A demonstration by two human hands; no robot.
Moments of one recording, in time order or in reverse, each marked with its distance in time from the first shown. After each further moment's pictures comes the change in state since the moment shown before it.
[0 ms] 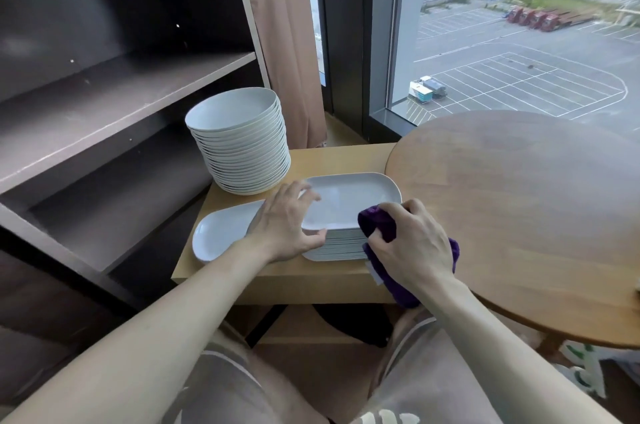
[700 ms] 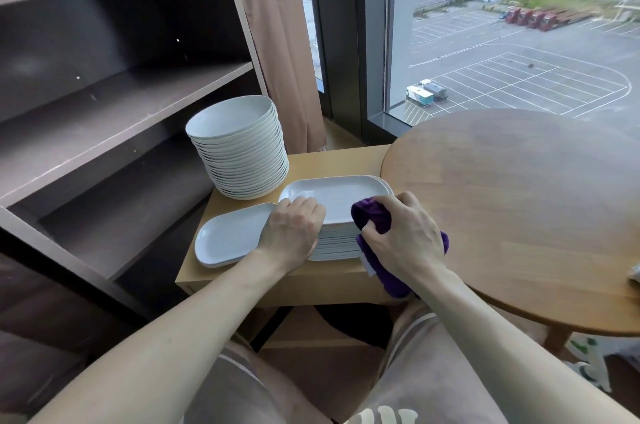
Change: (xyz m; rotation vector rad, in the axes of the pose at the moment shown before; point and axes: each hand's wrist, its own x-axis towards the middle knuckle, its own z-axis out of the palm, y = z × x) left_hand -0.011 0.039 -0.006 0.496 0.135 0.231; right_hand 0.000 -0.001 -0.004 0.126 0.037 -0.005
